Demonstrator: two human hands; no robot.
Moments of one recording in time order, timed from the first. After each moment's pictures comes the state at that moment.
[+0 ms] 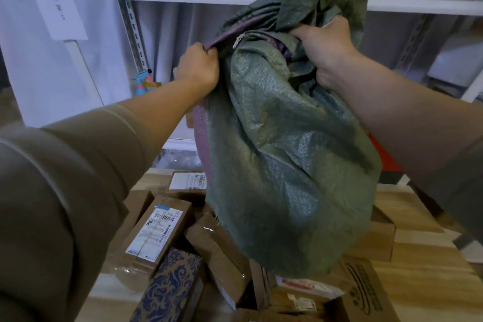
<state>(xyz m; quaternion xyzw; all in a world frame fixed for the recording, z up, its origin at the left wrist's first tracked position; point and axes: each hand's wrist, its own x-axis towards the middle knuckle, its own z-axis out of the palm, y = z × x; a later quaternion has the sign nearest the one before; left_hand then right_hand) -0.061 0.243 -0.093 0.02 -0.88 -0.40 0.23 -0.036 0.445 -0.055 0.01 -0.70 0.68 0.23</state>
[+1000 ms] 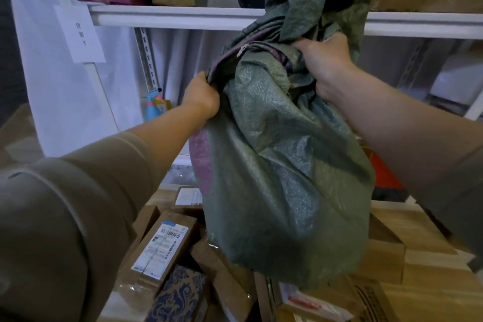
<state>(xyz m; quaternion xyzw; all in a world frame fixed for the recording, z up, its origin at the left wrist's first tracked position) -0.059 0.231 -0.102 0.02 -0.87 -0.44 0.20 -0.030 0.434 -0.038 0.00 -0.69 0.68 0.24</state>
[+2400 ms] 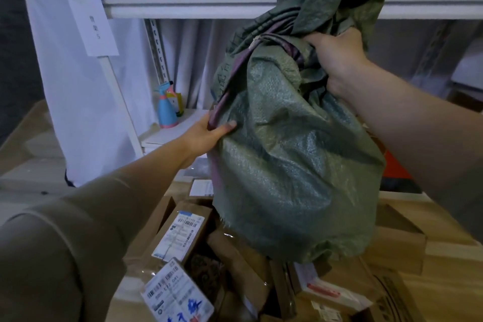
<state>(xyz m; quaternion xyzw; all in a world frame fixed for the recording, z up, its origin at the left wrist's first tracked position) -0.007 0.187 -0.168 -0.03 -0.82 -0.57 -0.04 -0.016 0.419 -0.051 -0.02 -0.68 0.69 0.24</state>
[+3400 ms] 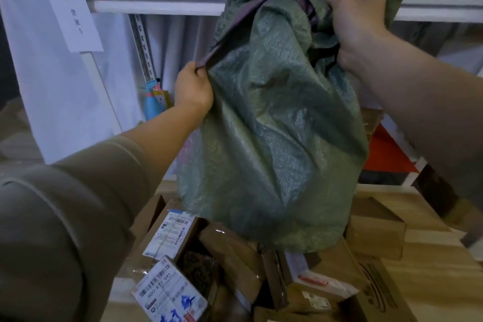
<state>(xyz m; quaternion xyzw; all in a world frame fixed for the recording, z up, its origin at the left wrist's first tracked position) -0.031 0.211 -0.112 0.03 -0.83 -0.49 0.25 0.004 0.436 -0.018 -0.01 -0.65 0.69 0.32</state>
